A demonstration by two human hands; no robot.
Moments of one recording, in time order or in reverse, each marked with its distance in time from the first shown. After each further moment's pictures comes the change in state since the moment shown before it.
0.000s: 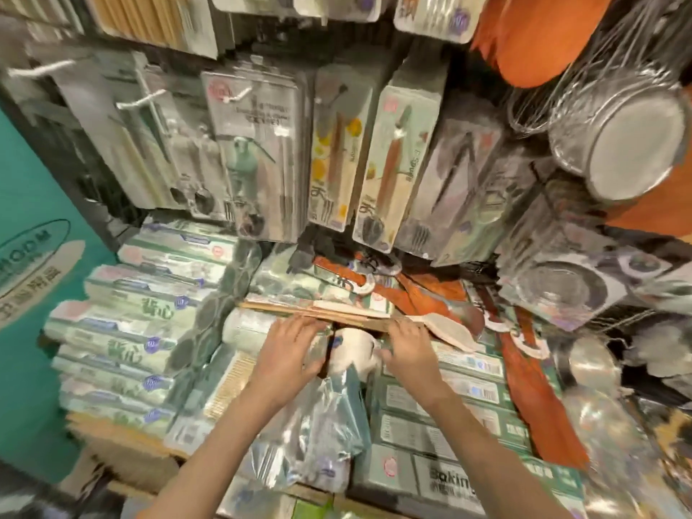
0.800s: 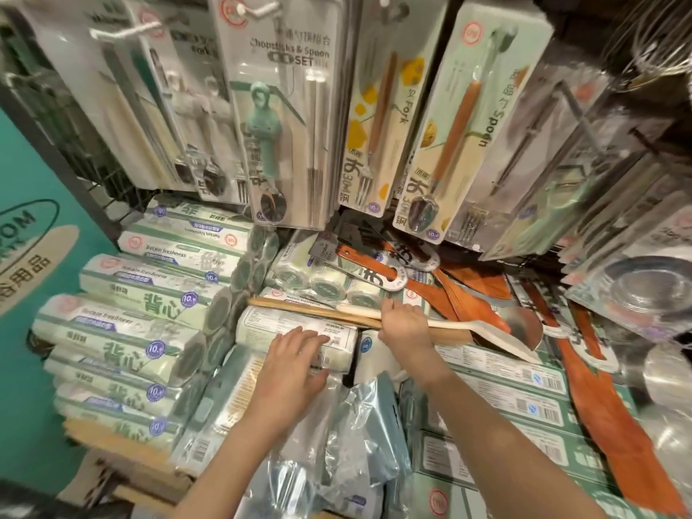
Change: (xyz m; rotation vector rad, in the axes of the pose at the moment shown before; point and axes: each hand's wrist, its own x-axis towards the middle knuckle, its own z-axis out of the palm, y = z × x) left_hand -0.008 -0.056 0.048 -0.111 -0.095 -0.209; right_hand 0.093 -0.044 0.045 -0.191 -0.135 0.045
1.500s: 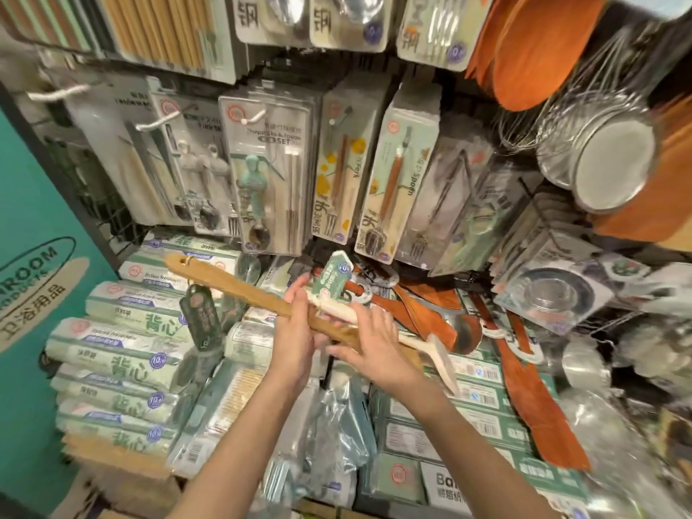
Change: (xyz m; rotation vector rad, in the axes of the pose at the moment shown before) left_hand 0.012 0.107 -0.079 -1.532 0.256 -0.250; right_hand -0.106 -0.006 -0.084 0.542 0.111 -0.147
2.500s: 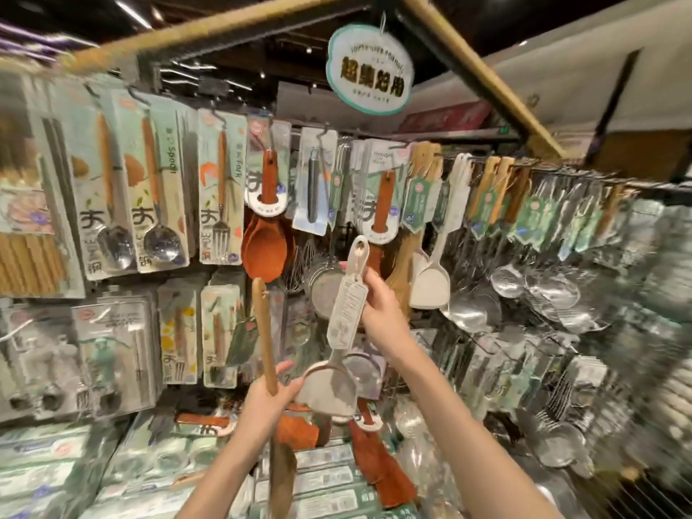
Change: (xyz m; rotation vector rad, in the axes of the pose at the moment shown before) left_hand -0.093 0.058 0.154 0.625 -0.481 0.292; right_hand -0.172 -0.051 -0.310 0.630 0.742 -0.212
